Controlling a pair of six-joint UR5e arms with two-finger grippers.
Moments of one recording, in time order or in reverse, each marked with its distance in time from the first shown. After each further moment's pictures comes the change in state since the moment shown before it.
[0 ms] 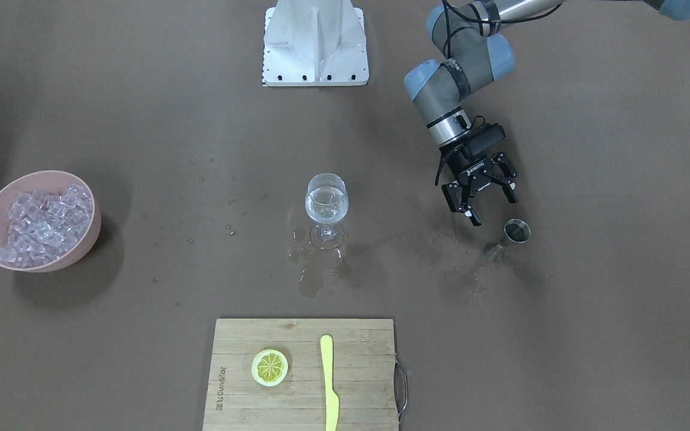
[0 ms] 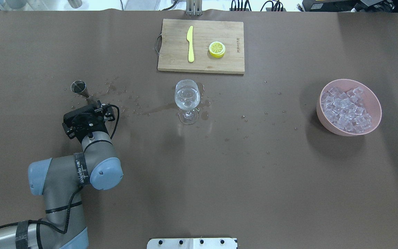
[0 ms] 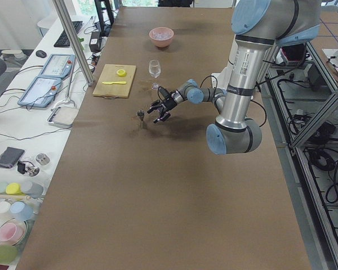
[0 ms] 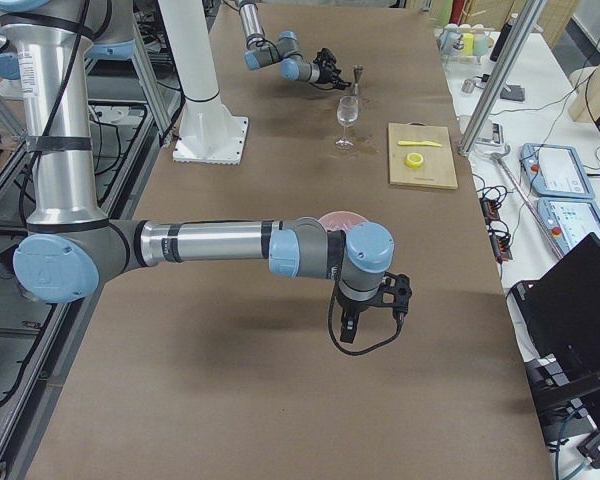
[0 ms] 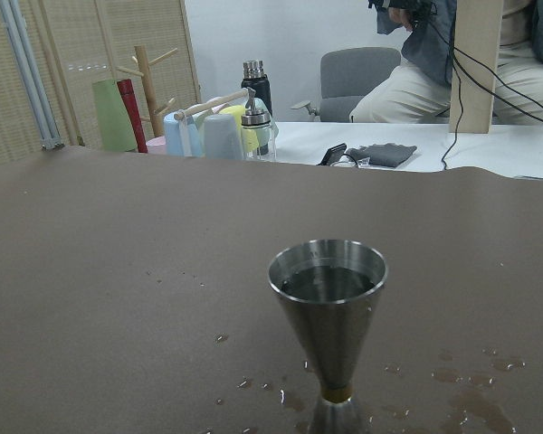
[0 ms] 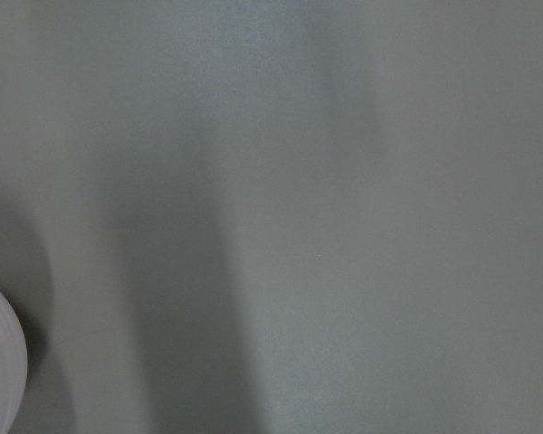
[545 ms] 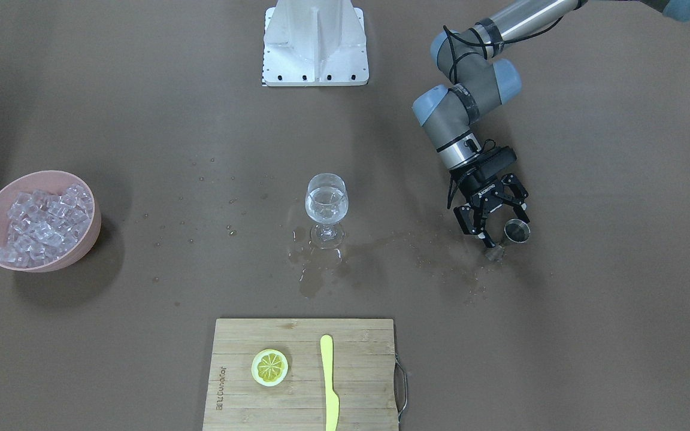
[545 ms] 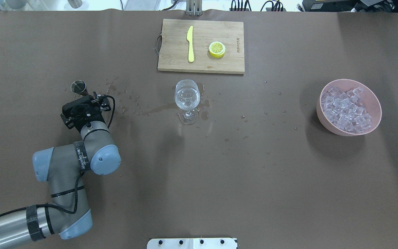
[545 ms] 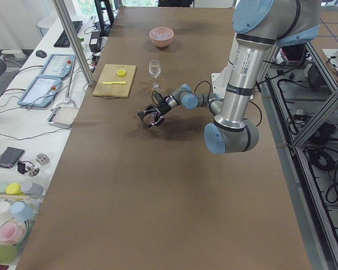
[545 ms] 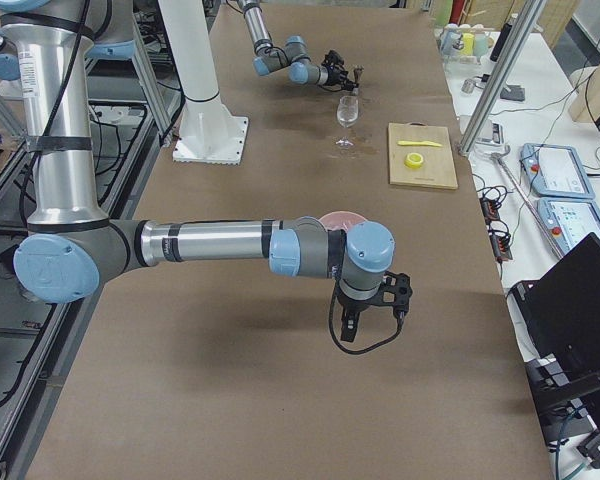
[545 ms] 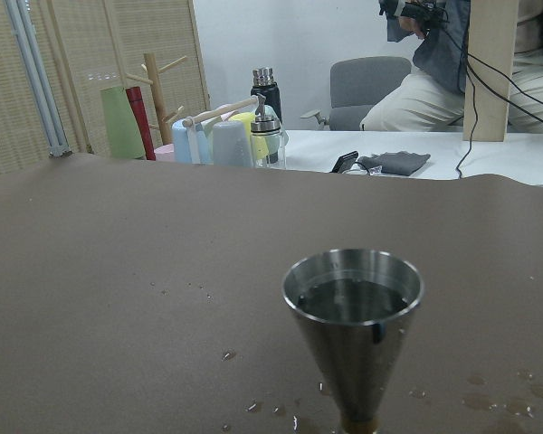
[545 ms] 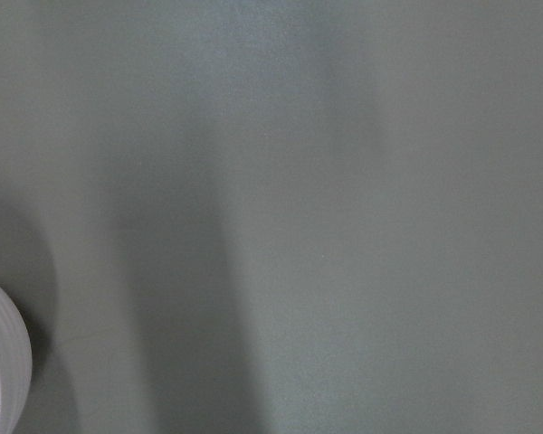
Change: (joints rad) left arm -0.050 -0.029 0.114 -0.113 0.000 0.014; right arm -0.001 0.001 0.001 0.000 0.003 0.001
